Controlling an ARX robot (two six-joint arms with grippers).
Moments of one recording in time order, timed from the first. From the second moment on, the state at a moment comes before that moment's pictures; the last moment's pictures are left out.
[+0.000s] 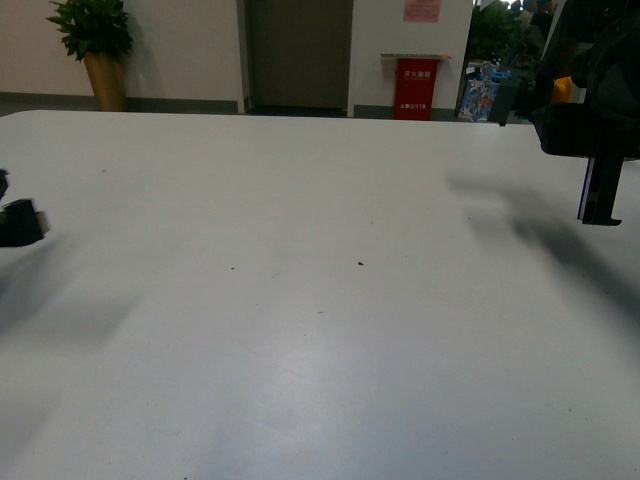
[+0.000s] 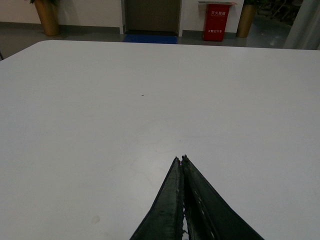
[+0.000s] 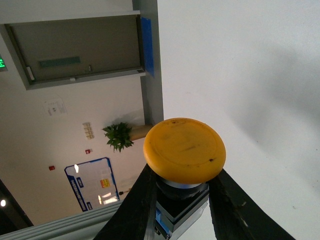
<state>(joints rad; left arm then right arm) -0.17 1.36 0.32 1.03 -0.17 -0.01 0.29 1.59 0.99 0.32 0.23 1.73</state>
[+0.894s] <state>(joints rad) 0.00 0.80 0.02 0.76 0.00 -0.01 0.27 1.55 0.98 0.31 0.21 1.72</state>
